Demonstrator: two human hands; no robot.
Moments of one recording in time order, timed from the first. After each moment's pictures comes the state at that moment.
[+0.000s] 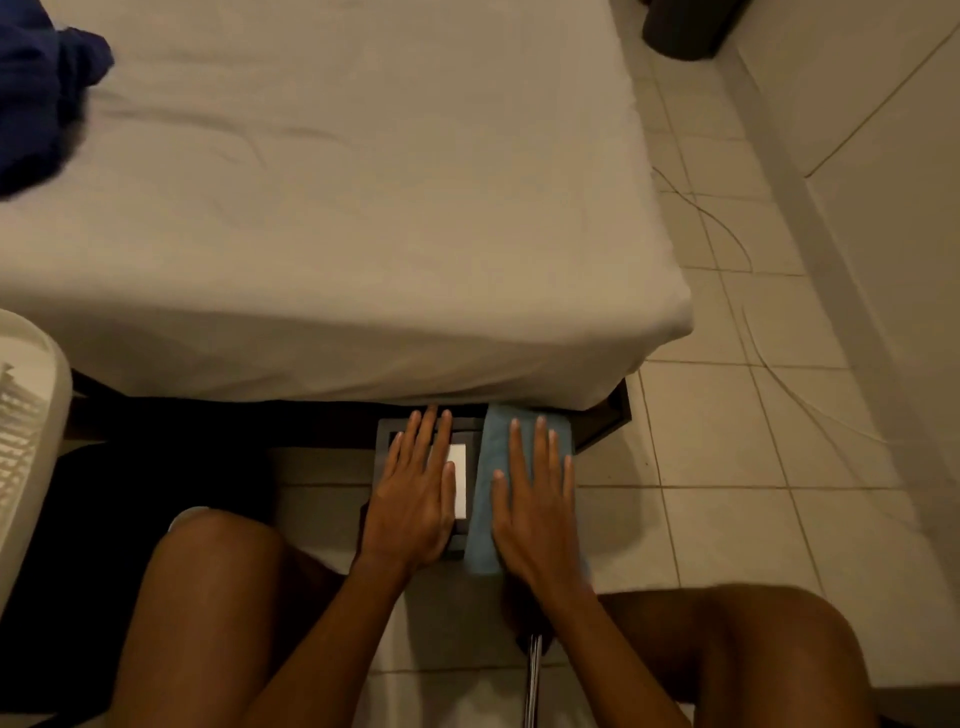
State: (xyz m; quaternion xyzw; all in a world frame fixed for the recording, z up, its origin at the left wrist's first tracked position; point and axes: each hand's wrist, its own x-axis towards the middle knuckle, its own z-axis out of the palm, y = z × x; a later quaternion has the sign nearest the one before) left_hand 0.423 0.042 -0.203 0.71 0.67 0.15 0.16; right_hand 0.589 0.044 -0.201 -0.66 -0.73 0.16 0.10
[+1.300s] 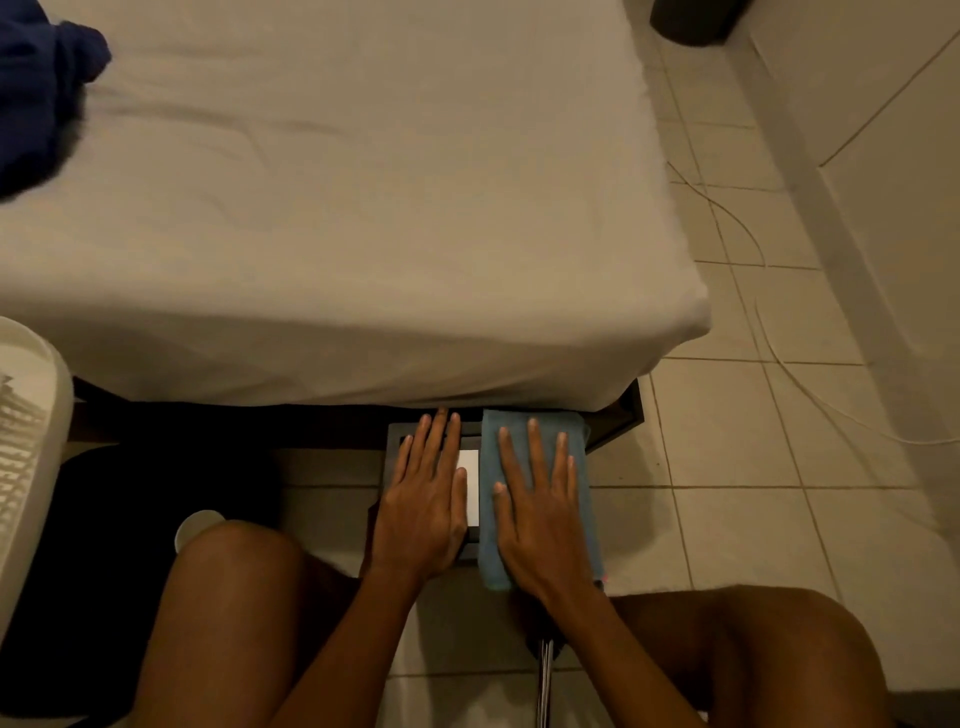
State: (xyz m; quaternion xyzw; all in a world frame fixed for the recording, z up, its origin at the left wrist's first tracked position) left_hand 0.425 0.041 -0.203 0.71 0.67 0.15 0.16; right_hand 0.587 0.042 -0.195 -0.63 -0.75 0.19 0.09
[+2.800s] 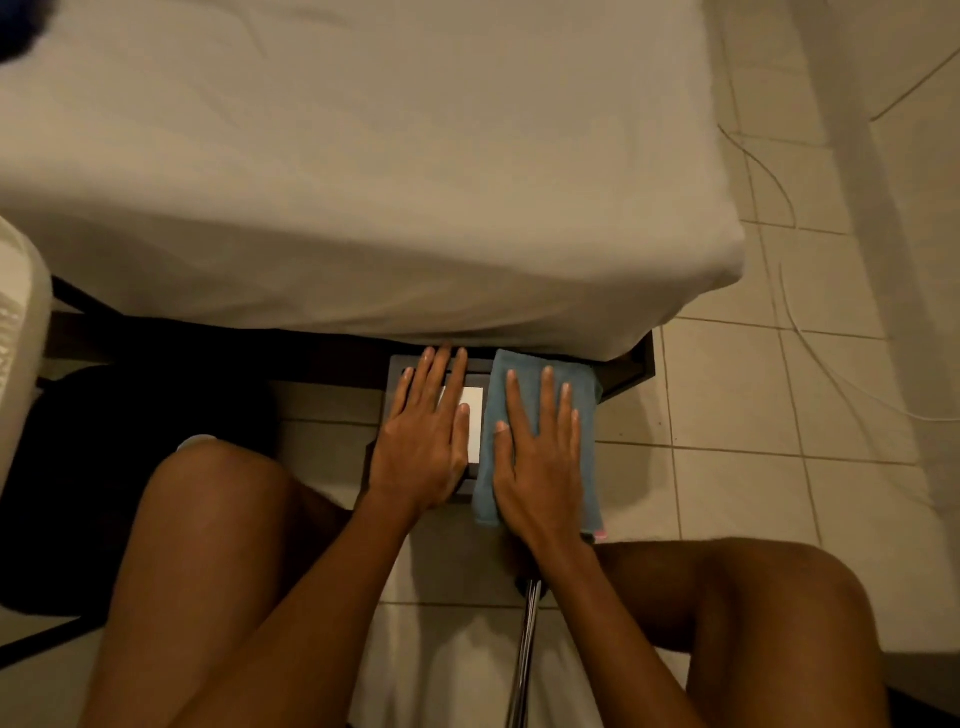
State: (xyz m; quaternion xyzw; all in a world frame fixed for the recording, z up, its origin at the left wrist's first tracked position) left_hand 0.427 0.043 -0.205 0.70 0.68 0.15 0.16; right_hand 0.580 0.037 -0.199 -0.65 -0.73 0.17 0.11
